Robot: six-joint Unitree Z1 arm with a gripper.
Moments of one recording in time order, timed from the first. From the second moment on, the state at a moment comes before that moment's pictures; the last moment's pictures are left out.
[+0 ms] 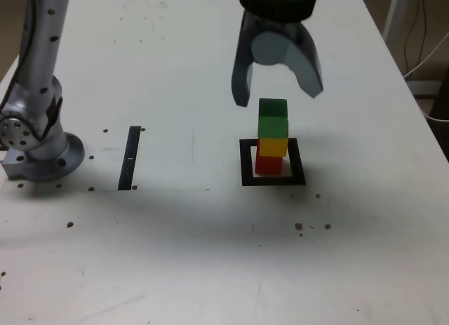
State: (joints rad) arm -0.03 2.00 -1.85 1.56 -0.01 0.10
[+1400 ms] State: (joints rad) arm -0.03 1.52 -1.09 1.42 0.05 0.02
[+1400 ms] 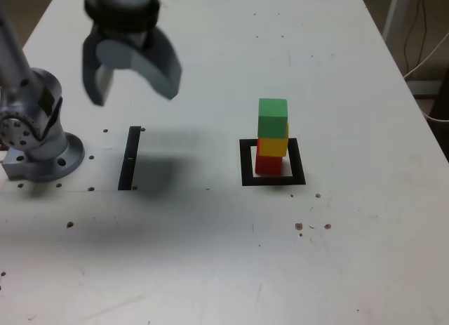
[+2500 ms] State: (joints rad) arm -0.03 1.52 -0.66 0.92 -0.01 0.01
